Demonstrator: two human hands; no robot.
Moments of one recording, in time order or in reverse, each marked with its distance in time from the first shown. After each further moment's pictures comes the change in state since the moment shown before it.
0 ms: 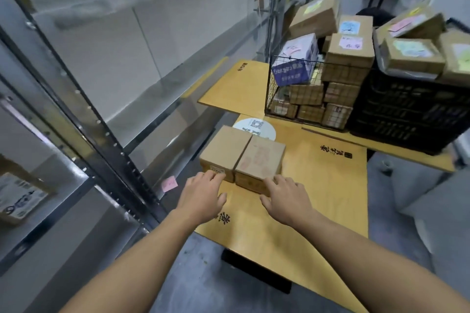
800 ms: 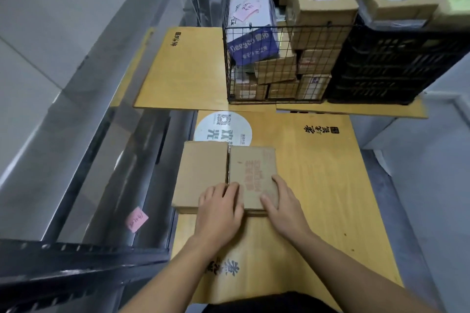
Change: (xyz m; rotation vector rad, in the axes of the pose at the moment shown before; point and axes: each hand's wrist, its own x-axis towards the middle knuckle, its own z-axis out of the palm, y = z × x) left_hand 0.143 -0.004 0.070 -0.232 0.026 0.266; right_hand 0.087 -0.002 0.052 0.882 0.121 0.619
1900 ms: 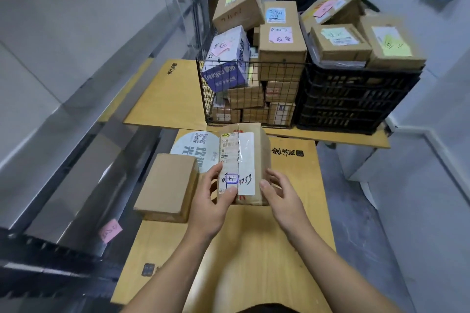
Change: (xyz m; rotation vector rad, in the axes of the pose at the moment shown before) left_hand 0.000 0.127 -0.030 -1.069 0.240 -0.187; right_hand -0.021 0.013 -0.129 0.521 0.030 -0.187
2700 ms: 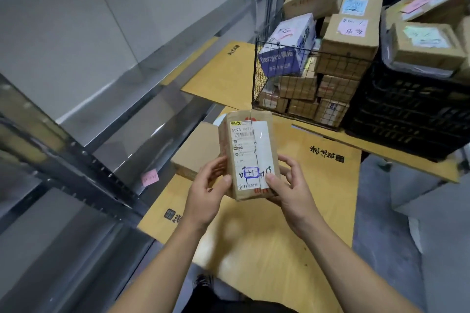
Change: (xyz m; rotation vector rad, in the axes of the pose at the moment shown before) left_hand -0.059 0.002 -0.020 -0.037 0.254 -0.045; right_hand -0.007 -0.008 0.006 0.351 -0.405 0.047
